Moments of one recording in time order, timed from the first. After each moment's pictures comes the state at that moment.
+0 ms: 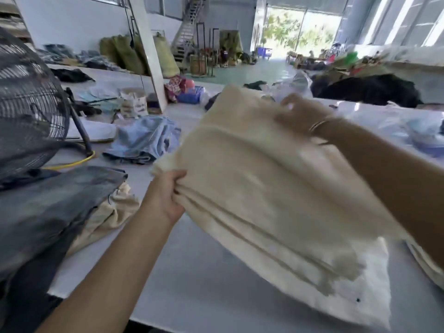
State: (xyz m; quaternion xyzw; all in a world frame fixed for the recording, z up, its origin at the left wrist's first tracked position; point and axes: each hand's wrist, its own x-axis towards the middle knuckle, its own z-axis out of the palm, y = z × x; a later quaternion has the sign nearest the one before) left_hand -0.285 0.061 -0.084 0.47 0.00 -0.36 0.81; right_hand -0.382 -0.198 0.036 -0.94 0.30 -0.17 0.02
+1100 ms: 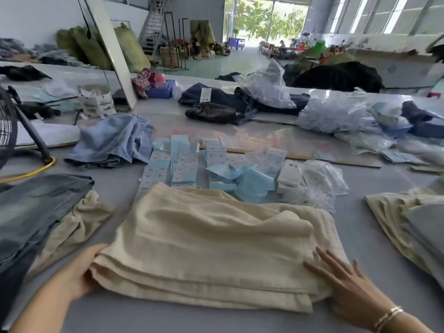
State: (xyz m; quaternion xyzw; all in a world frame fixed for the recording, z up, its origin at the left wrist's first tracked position) left_hand -0.203 0.157 -0.243 0.68 0.06 -0.42 0.59; right_hand -0.635 -0.161 -0.224 -0.95 0.27 0.13 -0.02
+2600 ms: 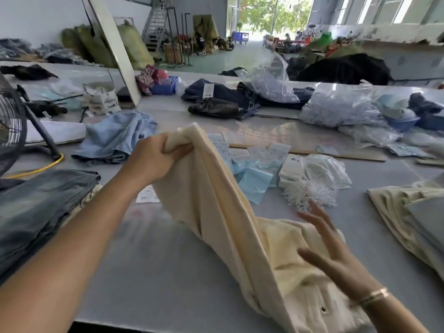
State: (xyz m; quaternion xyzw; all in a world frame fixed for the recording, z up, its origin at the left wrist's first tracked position) left_hand -0.248 0.030 -0.066 0.80 -0.43 0.01 0.42; right_hand -0.581 -0.103 -0.153 -0.88 0.26 -0.20 0.35
